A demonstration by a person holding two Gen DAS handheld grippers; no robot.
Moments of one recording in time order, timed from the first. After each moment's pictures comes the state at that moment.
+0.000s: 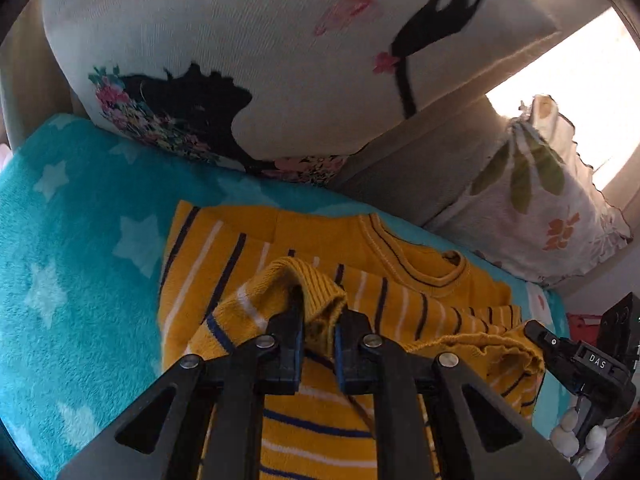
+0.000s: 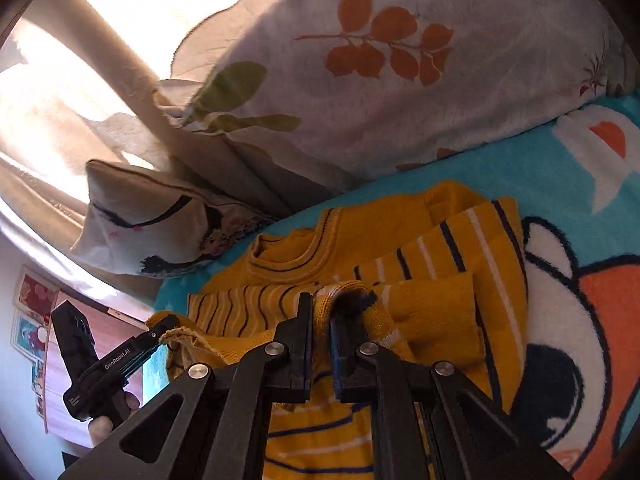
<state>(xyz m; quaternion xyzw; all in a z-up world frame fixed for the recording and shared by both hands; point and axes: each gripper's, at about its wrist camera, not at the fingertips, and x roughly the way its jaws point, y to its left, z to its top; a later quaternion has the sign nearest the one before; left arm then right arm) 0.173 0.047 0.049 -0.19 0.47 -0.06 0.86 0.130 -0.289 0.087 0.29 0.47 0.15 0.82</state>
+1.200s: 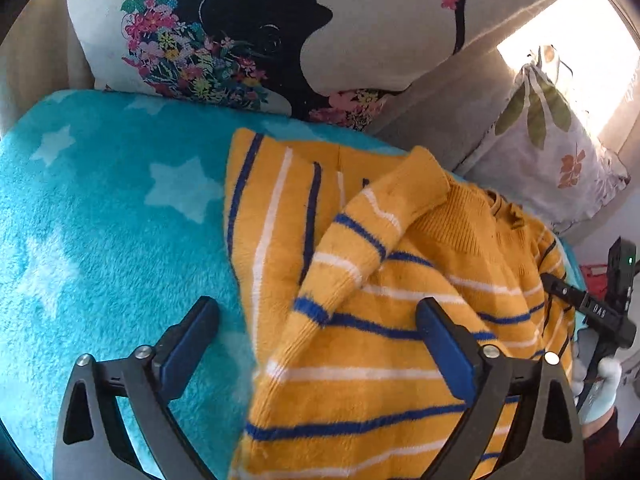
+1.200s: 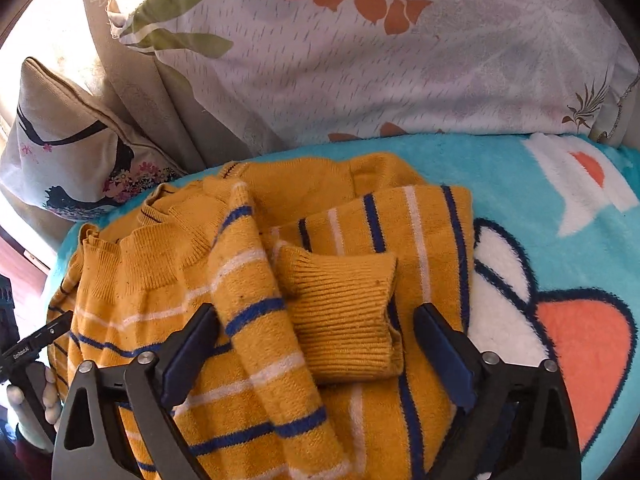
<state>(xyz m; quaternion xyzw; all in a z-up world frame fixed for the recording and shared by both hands) 0.127 0.100 0.011 -0.15 0.46 -0.10 0.87 0.121 -0.274 0.037 0.11 0.47 0.08 0.87</state>
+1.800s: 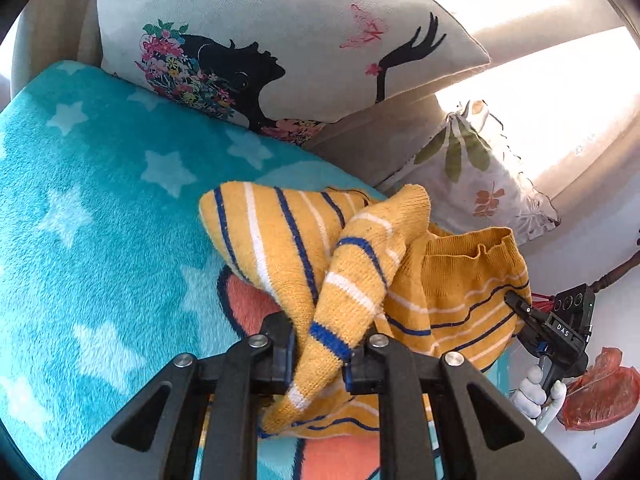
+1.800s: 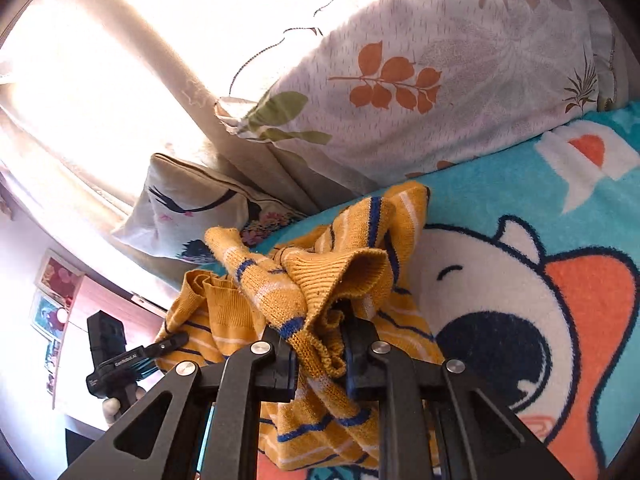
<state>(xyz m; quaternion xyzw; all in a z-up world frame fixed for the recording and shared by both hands) 0.075 0.108 0.090 -0.25 0.48 -0.16 0.83 0.061 -0.320 0.124 0.28 0.43 0.20 0.83</state>
